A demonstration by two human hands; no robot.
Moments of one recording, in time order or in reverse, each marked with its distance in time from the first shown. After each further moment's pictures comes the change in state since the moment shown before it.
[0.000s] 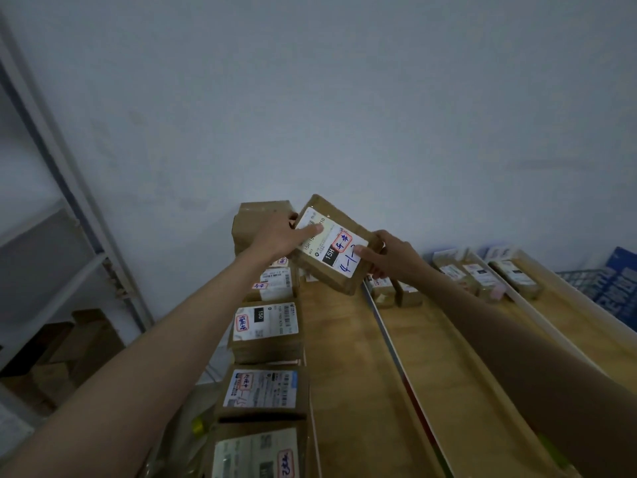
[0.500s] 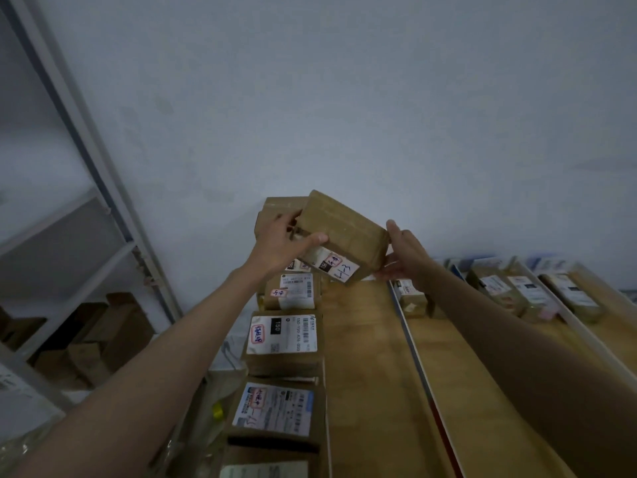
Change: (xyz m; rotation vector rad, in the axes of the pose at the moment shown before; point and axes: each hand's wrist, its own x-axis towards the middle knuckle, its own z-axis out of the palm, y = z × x) left_hand 0.027 -0.061 -0.002 -0.227 0.099 0.030; right_hand 0.081 -0.006 0.027 0.553 0.022 0.346
